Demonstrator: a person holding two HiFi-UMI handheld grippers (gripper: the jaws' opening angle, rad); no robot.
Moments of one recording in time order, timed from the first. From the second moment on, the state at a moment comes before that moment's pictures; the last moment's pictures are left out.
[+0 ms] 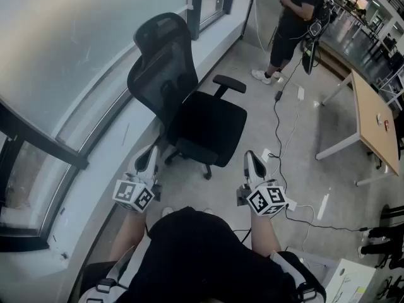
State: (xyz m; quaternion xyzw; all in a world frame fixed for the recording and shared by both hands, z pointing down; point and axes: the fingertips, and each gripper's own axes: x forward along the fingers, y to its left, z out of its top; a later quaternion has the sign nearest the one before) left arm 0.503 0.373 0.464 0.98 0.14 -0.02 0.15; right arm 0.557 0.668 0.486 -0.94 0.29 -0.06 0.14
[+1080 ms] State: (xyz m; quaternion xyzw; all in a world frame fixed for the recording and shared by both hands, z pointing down) left arm 0.460 0.385 0.460 0.99 0.03 -0.03 0.11; right arm 0.579 0.646 0.493 -0.90 0.42 -0.07 0.10
